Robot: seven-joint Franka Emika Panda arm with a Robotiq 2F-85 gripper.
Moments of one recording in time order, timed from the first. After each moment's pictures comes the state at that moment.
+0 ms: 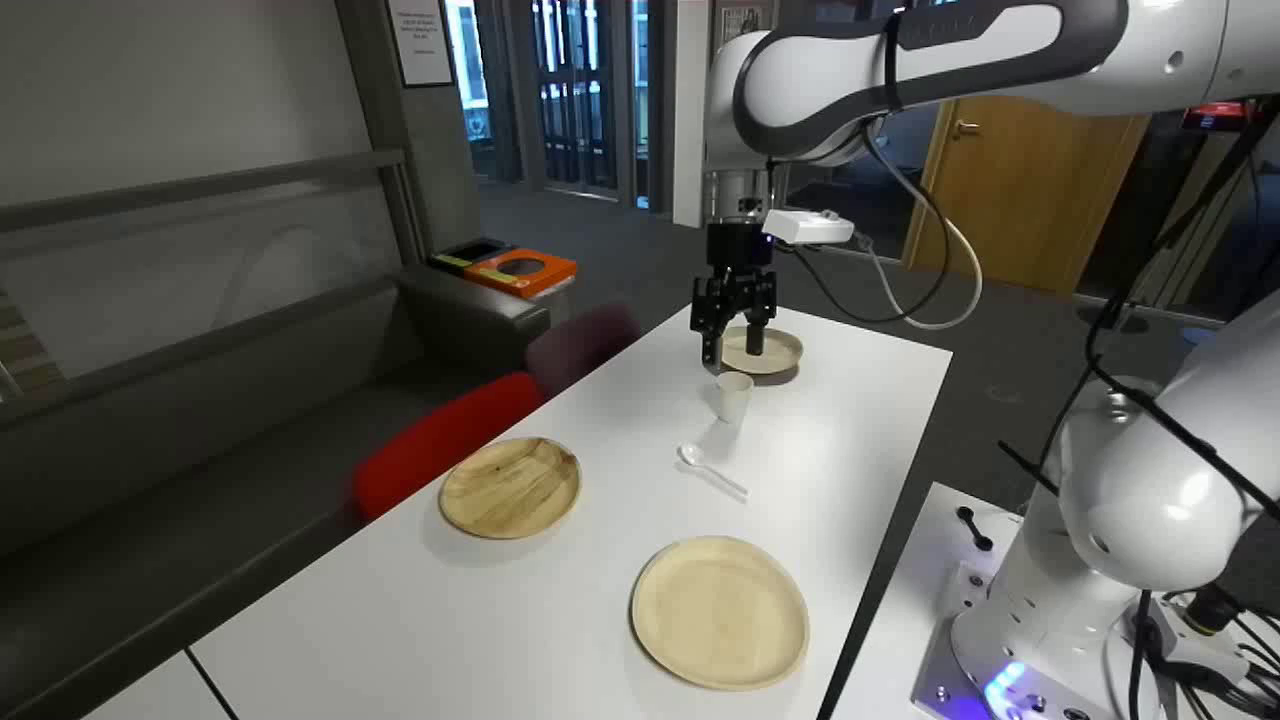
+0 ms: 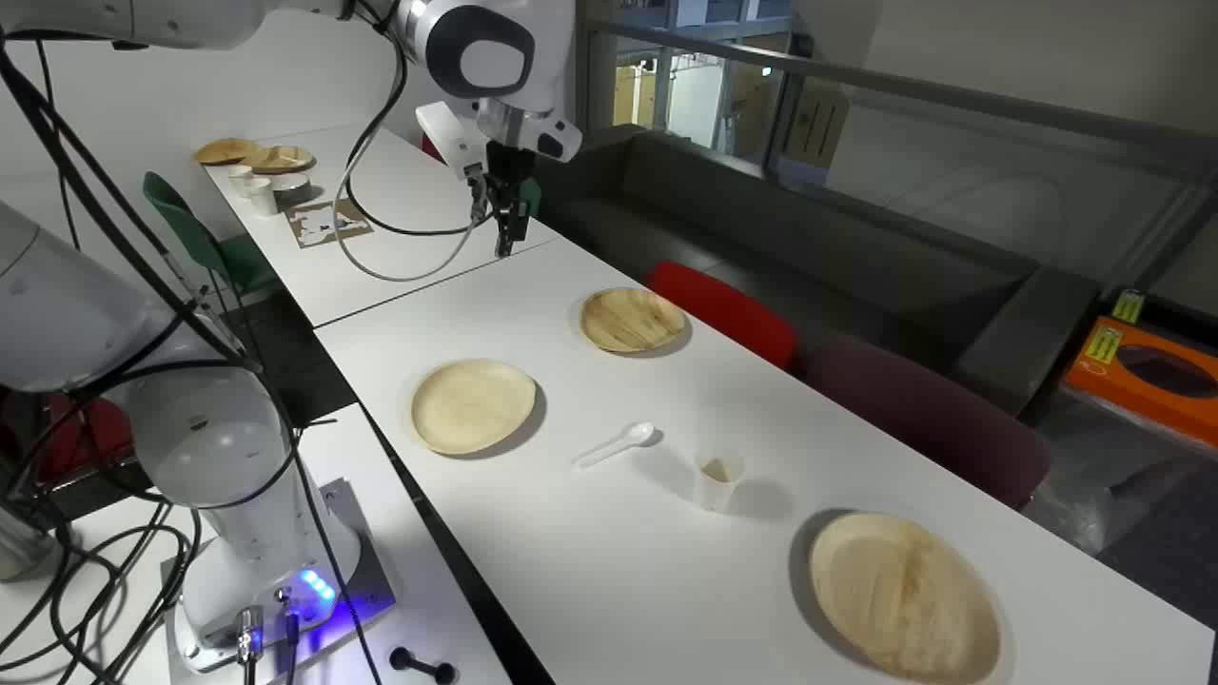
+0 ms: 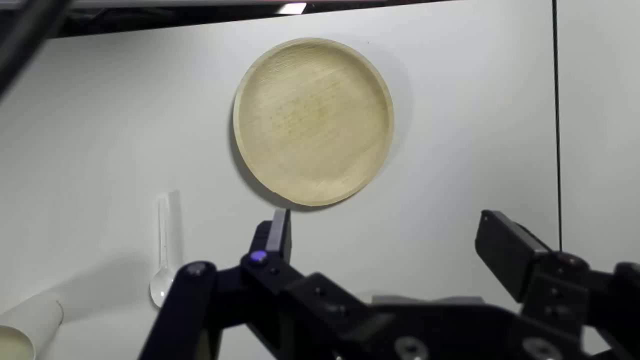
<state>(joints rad) 0.08 -0.40 0.00 -2.25 0.26 1.70 0.10</state>
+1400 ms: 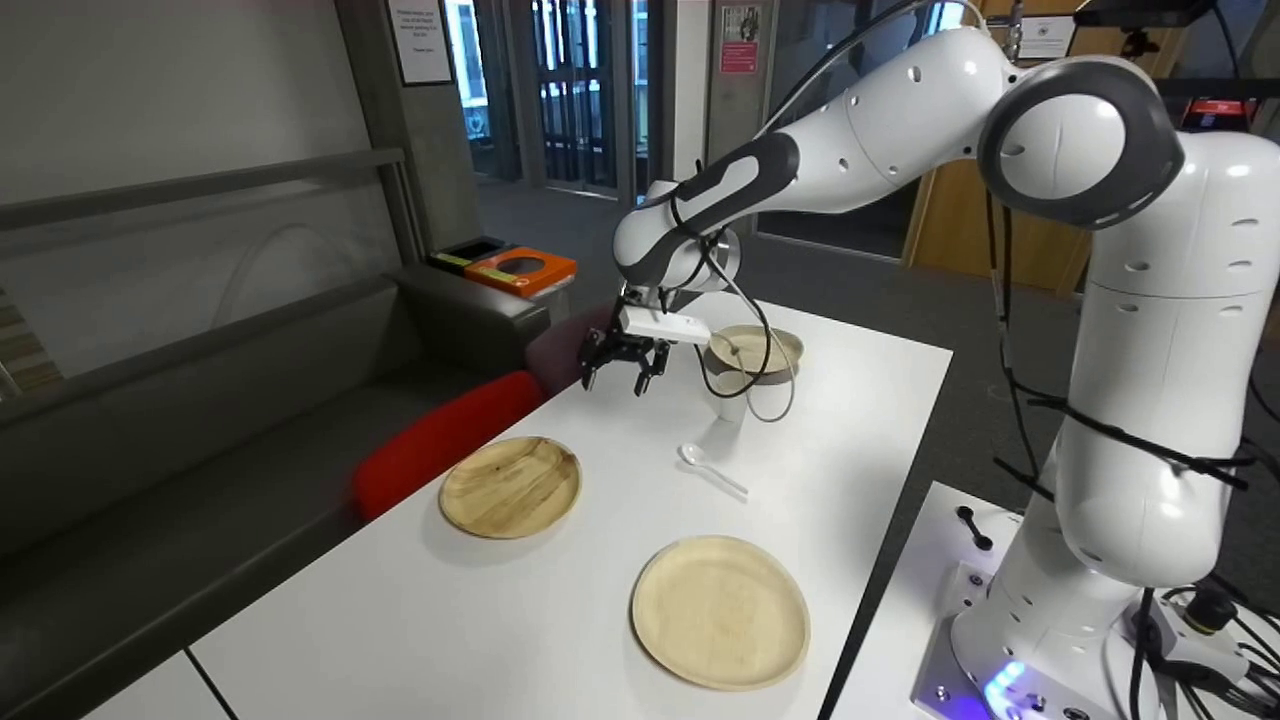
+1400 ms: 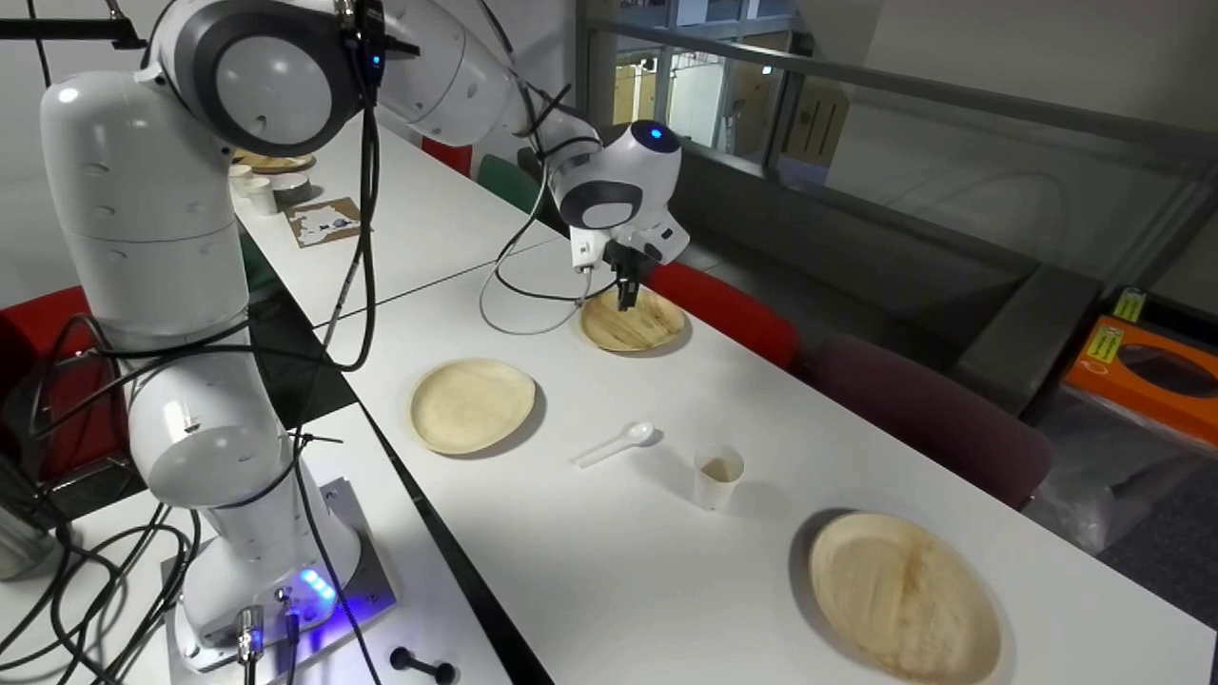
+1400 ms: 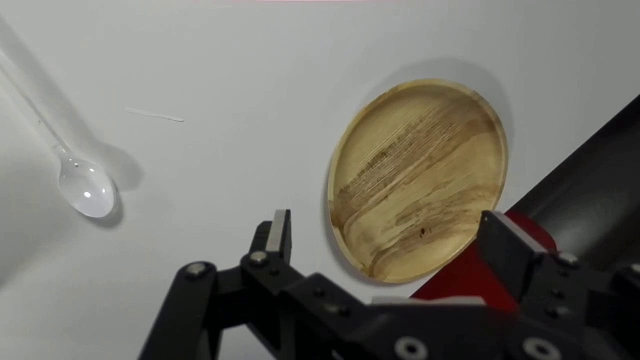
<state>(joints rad) 0.02 0.21 -0.01 -2.04 0.46 2.37 0.23</state>
